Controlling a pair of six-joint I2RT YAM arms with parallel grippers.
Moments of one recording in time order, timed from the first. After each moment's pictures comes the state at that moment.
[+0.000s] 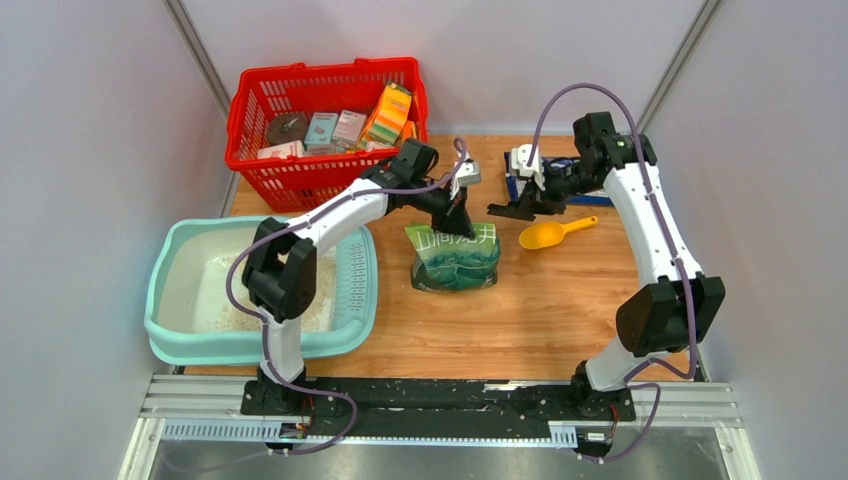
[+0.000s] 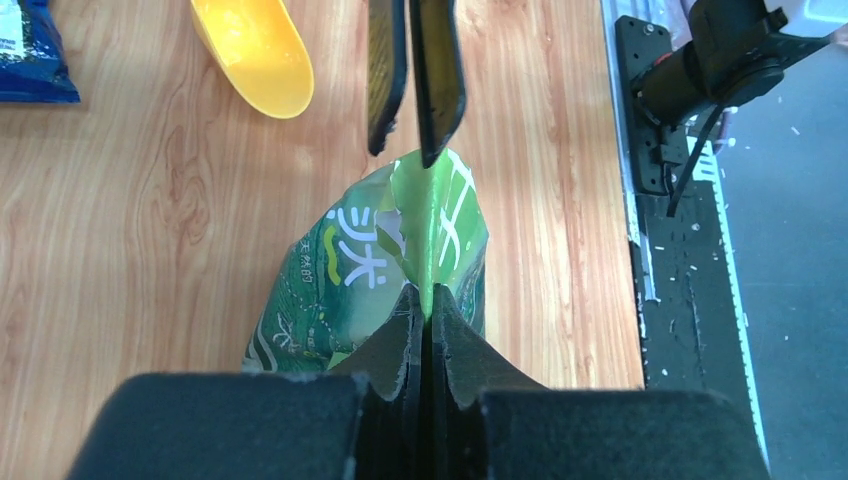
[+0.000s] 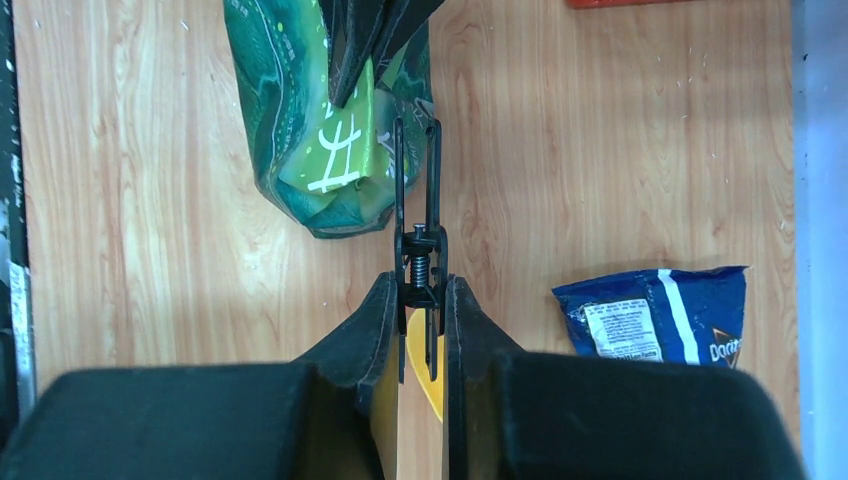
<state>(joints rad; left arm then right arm) -0.61 1.93 1.62 -0.47 0.99 0.34 0.11 1.61 1.71 -1.30 -0.84 -1.32</state>
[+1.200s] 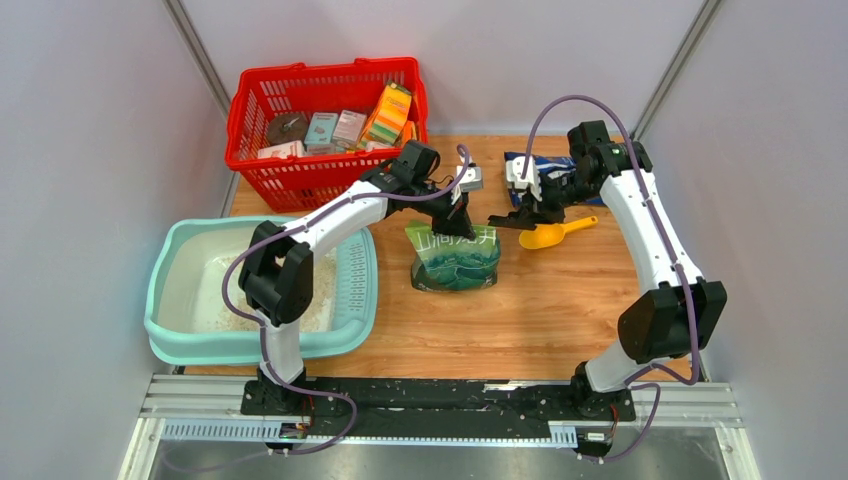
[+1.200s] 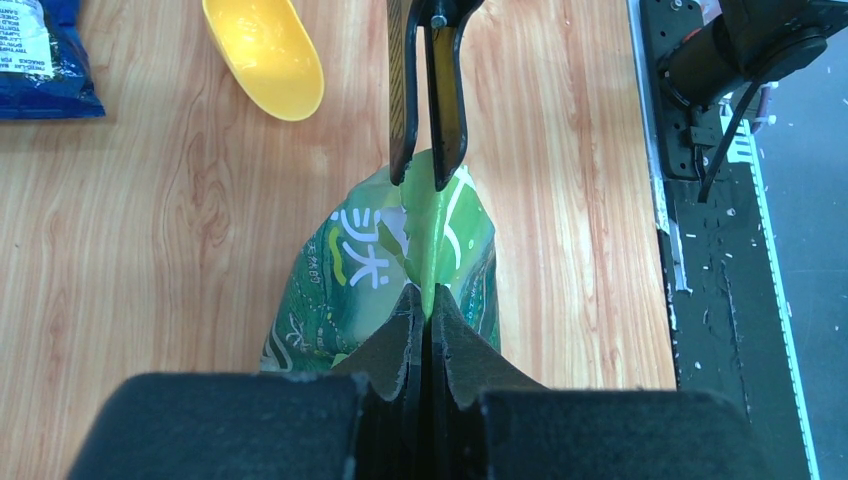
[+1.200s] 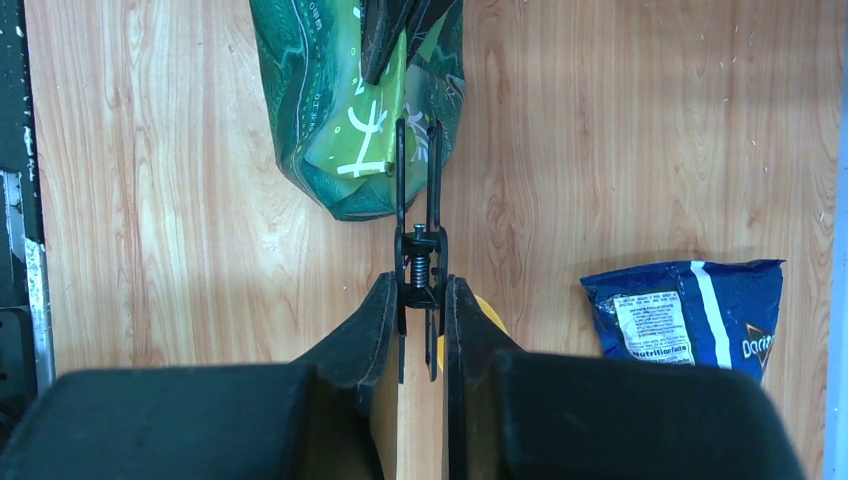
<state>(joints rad) -0.63 1.90 1.60 -0.48 0.93 0.42 0.15 1.57 1.64 -1.30 -0.77 -1.35</state>
